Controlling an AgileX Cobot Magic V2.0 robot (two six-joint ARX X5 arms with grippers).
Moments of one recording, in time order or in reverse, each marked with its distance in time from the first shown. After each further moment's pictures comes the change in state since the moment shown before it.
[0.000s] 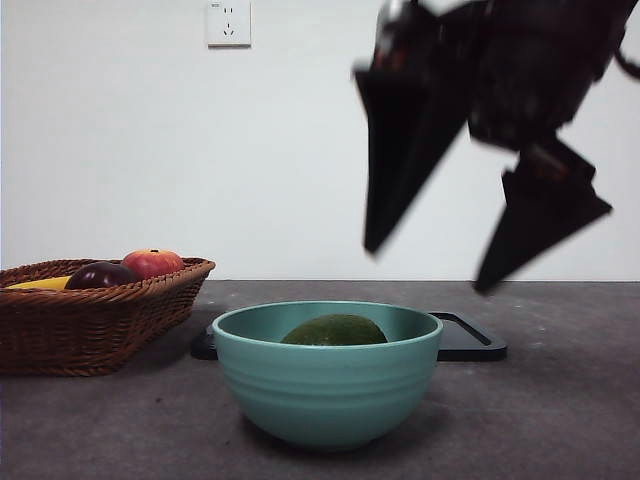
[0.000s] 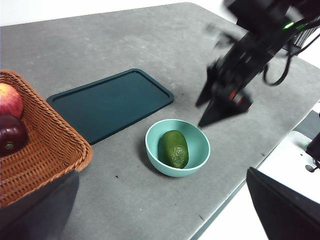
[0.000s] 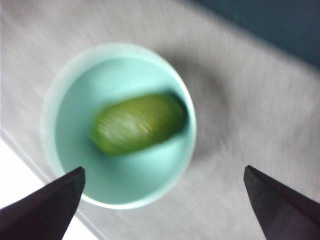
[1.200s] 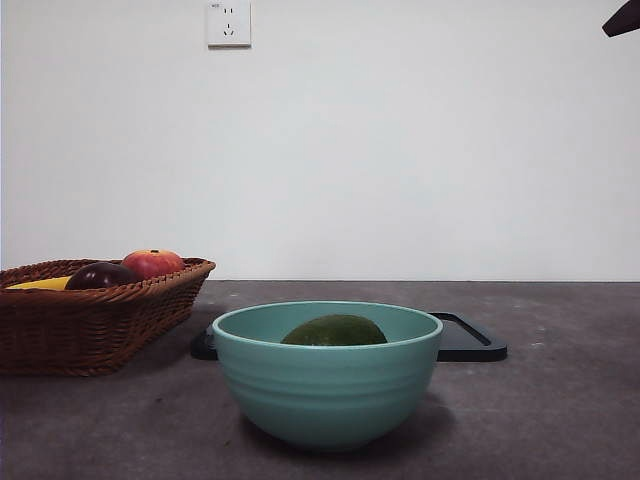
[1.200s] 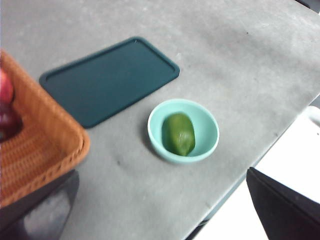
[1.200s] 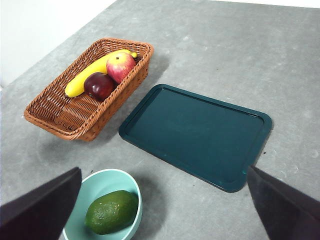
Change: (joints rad) left arm -0.001 0.207 0.029 0.020 0.000 0.017; right arm -0.385 -0.630 -0.067 0.078 -0.150 -0.131
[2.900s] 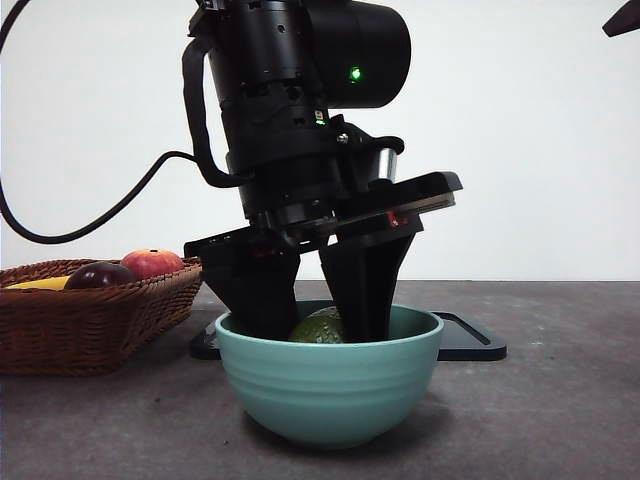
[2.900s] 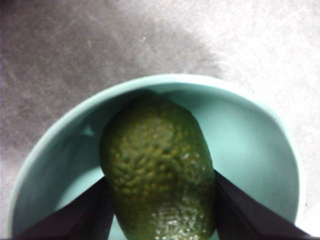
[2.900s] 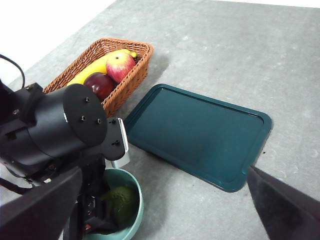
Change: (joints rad) left arm -0.068 1.407 0.426 0.167 0.129 -0.152; right arm 0.000 0.000 0.000 0.000 0.000 -0.001
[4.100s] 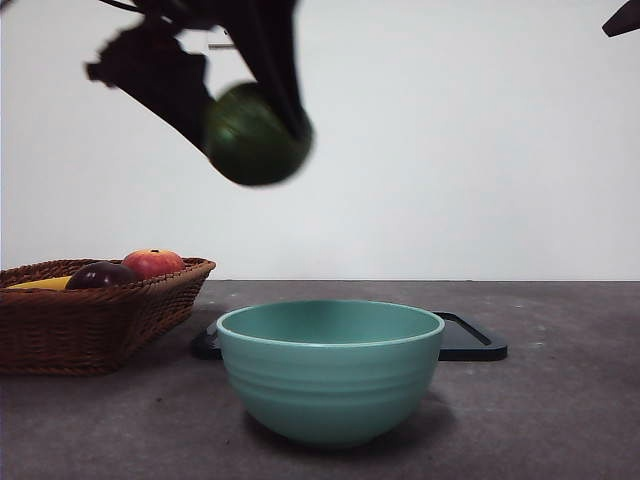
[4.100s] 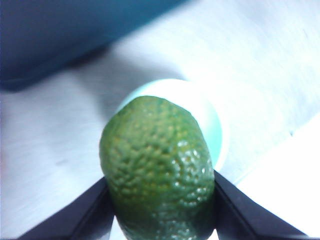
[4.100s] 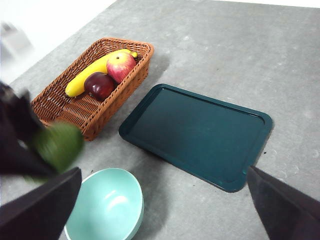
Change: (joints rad) left arm 0.093 -0.367 0.000 -0.135 0.043 0.004; right arm 0.000 0.000 0.000 0.000 -0.001 0.000
